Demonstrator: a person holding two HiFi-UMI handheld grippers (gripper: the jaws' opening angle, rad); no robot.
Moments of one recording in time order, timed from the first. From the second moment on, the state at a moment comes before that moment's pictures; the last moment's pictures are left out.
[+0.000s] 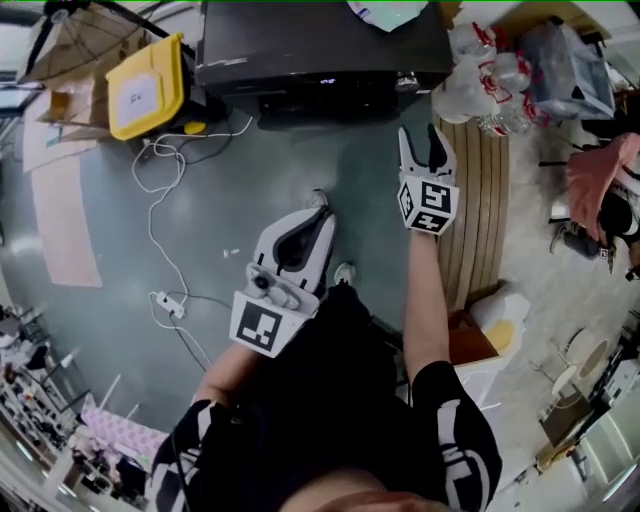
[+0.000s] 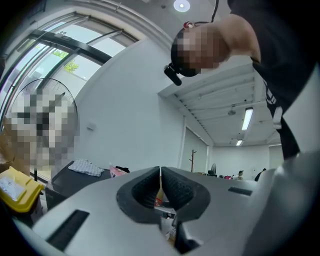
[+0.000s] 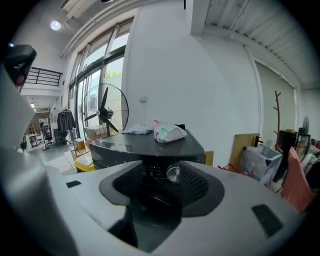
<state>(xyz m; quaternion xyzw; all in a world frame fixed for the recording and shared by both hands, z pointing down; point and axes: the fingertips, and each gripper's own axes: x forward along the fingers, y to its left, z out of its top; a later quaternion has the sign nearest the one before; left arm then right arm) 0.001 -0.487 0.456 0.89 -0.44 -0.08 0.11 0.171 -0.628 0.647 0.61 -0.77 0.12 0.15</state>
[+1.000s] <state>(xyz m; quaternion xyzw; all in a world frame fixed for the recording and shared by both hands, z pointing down) 0.008 -0.578 0.601 0.89 -0.42 -0.06 0.17 0.200 -0.780 0.822 0.59 -0.76 0.27 0.05</state>
